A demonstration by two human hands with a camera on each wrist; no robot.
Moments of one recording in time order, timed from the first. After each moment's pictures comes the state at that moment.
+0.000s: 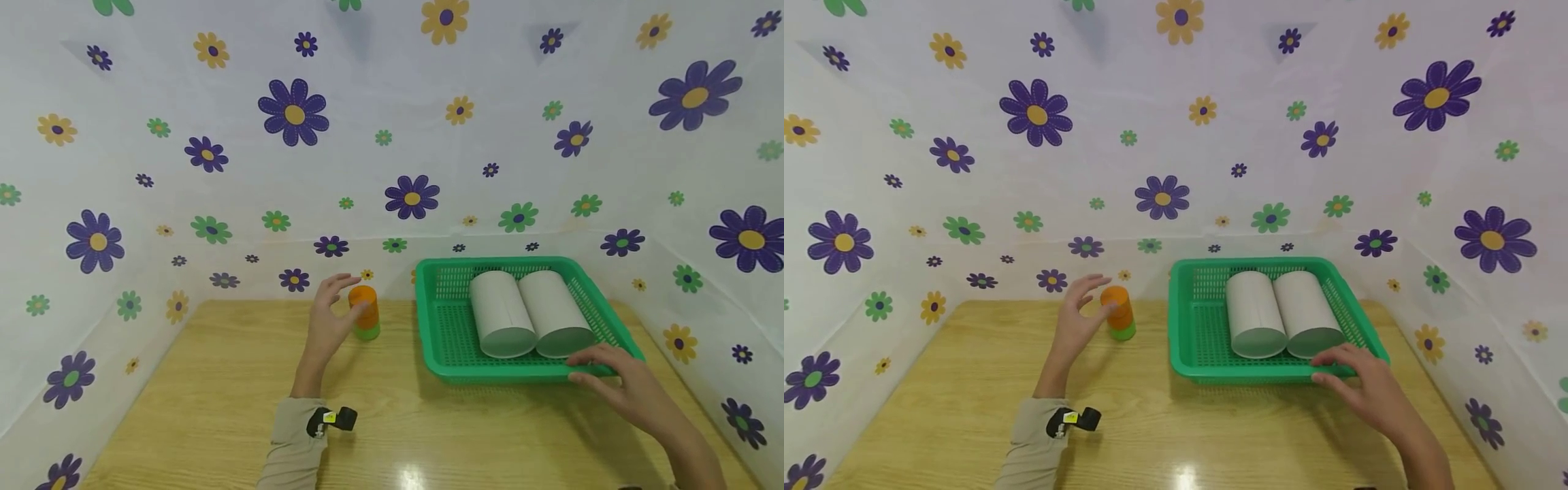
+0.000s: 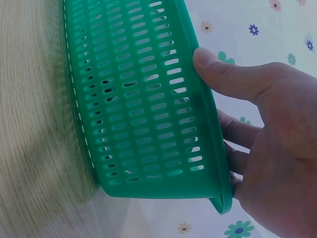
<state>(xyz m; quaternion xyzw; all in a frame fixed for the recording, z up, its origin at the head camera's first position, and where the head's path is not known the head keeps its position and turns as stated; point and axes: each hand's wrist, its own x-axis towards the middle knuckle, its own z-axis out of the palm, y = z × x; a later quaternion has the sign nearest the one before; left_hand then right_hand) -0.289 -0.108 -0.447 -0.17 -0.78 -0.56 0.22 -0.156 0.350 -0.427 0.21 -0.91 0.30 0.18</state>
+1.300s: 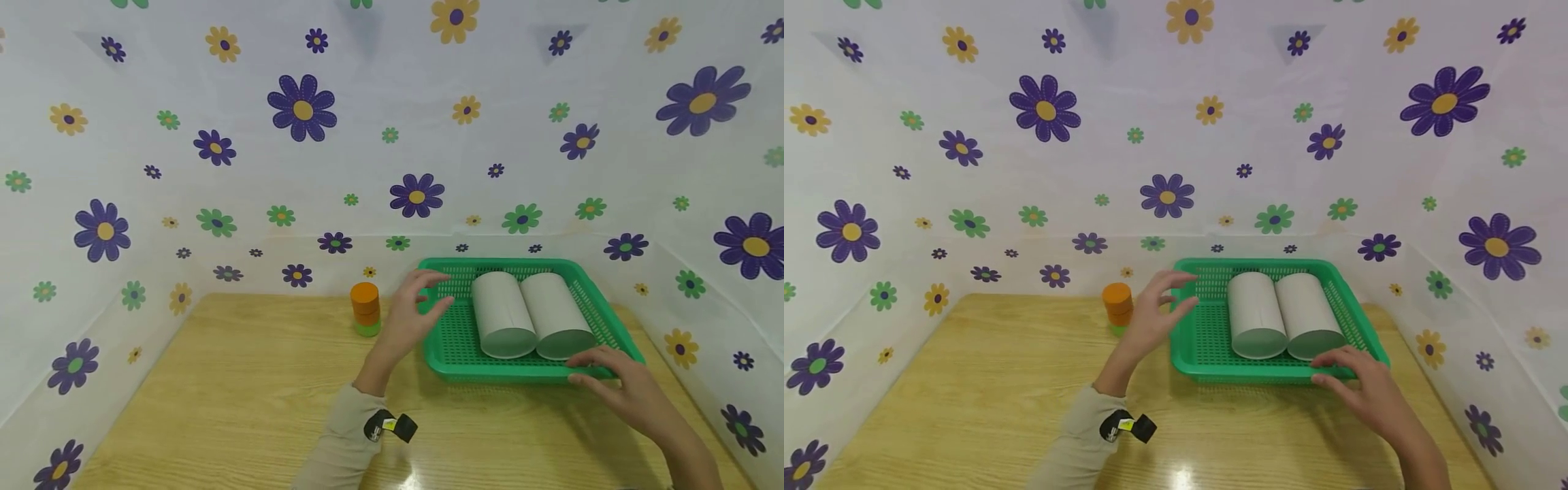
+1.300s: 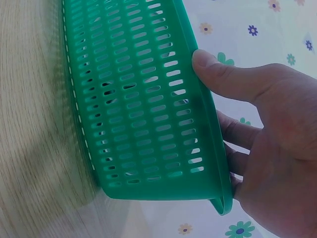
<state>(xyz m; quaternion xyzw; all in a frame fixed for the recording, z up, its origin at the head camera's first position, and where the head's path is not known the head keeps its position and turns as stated) -0.264 0.008 -0.405 -0.29 -0.76 -0.56 0.15 -0.156 0.347 -0.425 0.19 -0.92 0.29 0.17</state>
